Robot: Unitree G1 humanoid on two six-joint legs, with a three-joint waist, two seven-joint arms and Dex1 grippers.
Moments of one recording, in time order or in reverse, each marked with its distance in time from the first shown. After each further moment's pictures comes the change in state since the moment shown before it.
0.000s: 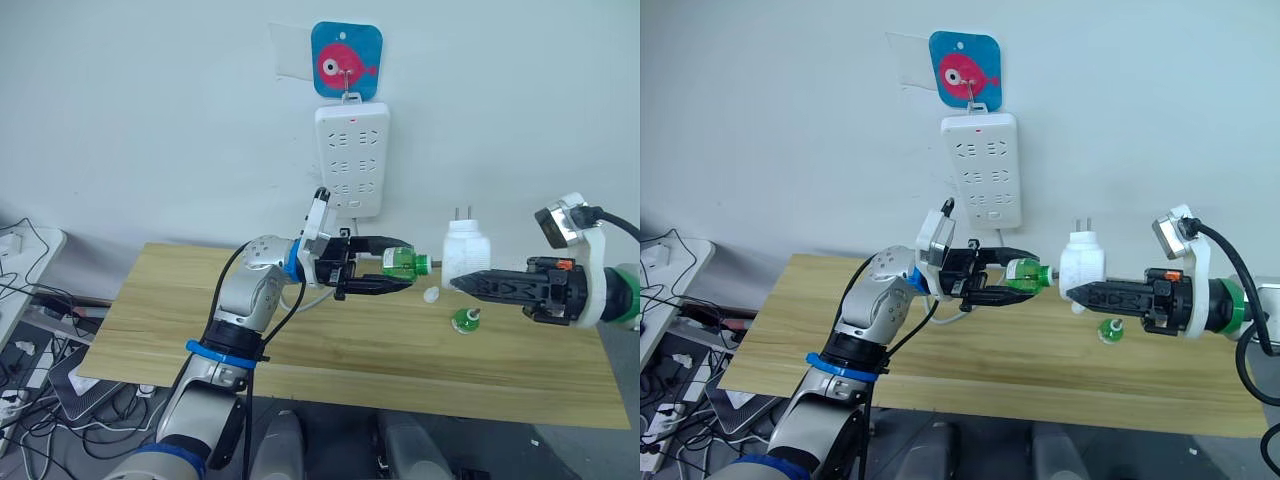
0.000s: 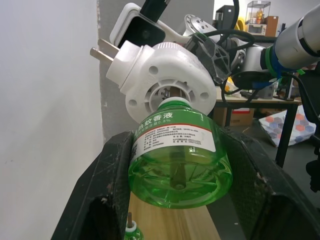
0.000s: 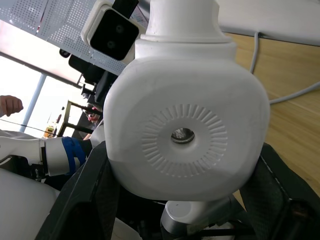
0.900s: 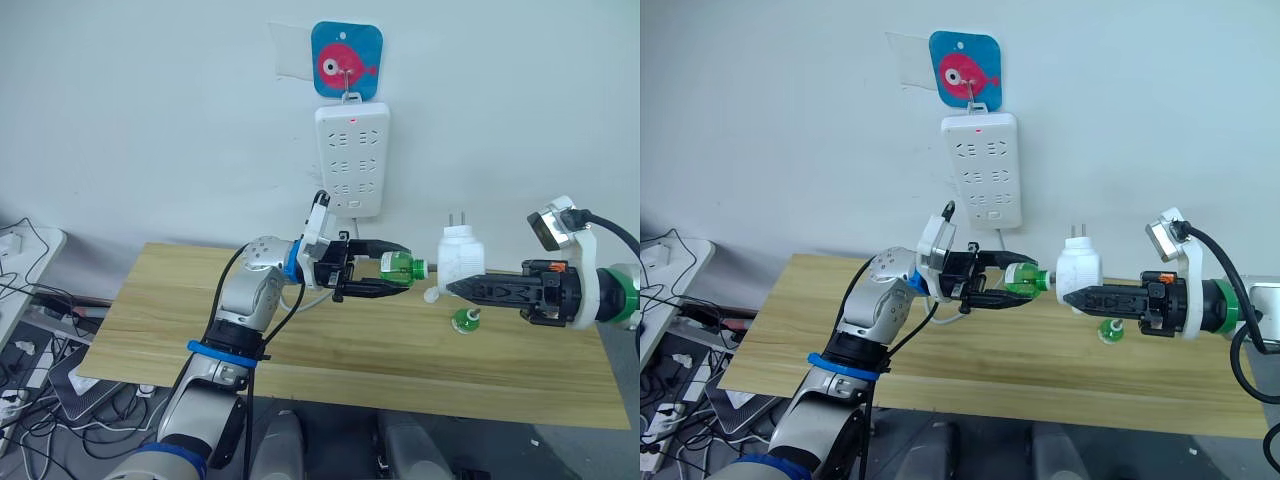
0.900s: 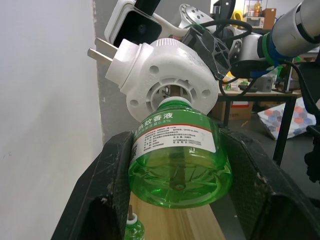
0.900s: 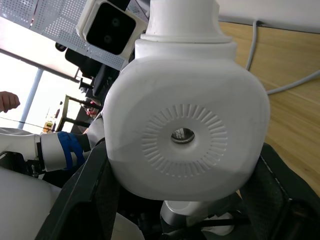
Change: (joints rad) left arm -0.005 -0.004 -0.002 0.034 0.028 -0.039 -0.028; right arm -0.020 -0.026 0.040 0.010 -0.001 0.008 0.001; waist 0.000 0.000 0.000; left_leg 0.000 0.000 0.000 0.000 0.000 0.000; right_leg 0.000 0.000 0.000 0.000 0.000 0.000
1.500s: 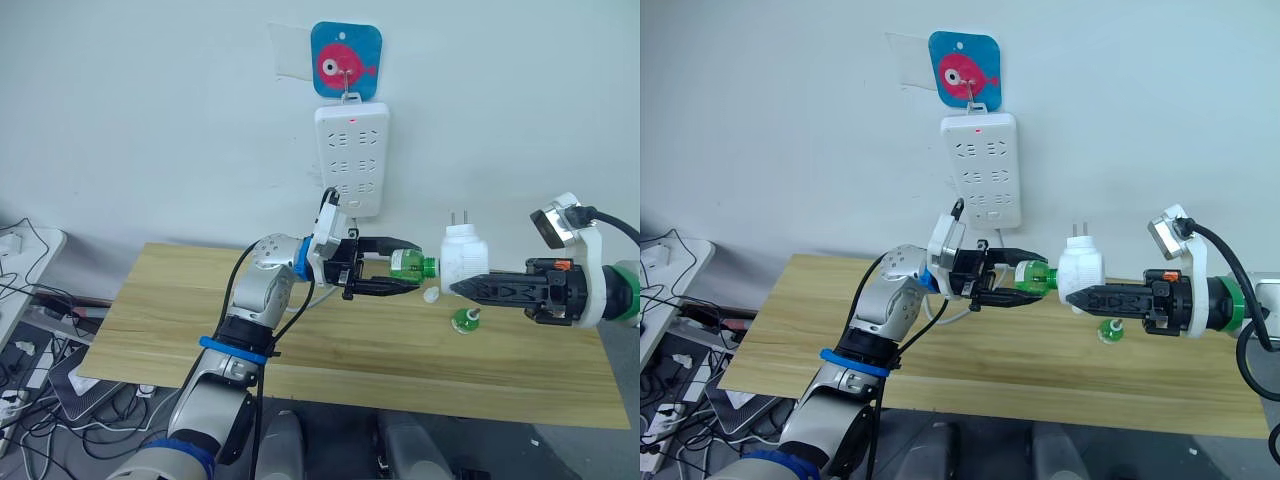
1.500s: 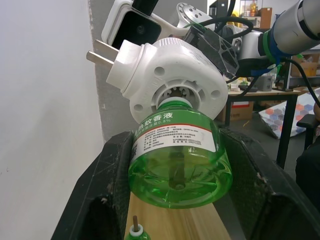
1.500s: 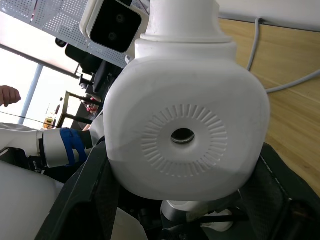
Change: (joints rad) left arm -0.028 -0.040 -0.001 0.048 0.017 -0.054 0.008; right arm -0.009 -0.023 0.000 0.008 0.000 0.012 0.025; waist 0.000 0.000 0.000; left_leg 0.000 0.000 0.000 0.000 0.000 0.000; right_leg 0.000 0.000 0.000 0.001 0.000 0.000
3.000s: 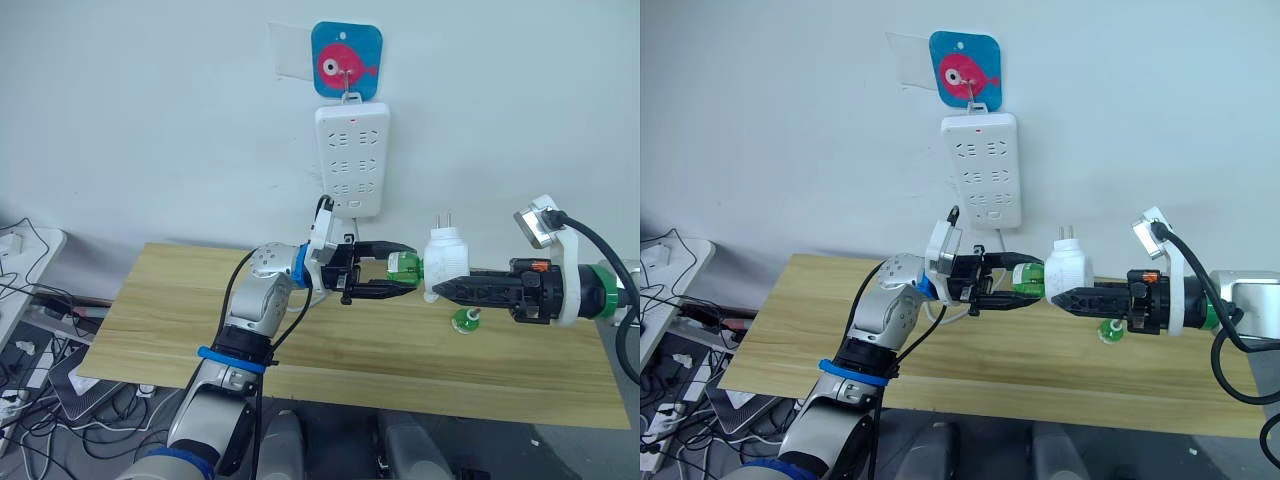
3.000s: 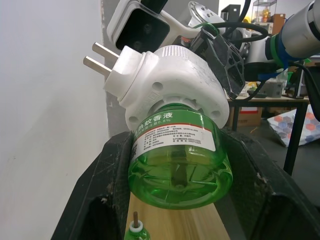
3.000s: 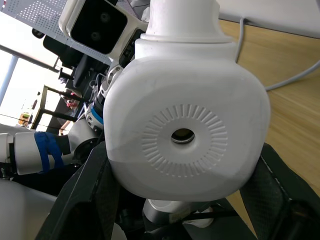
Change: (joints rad) left arm 0.053 -0.016 0.009 -0.038 0.005 0.012 0.007; right arm -0.043 0.021 0.062 -0.060 0.000 -0.043 -0.108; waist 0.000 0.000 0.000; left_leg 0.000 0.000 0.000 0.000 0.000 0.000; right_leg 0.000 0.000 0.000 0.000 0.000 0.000
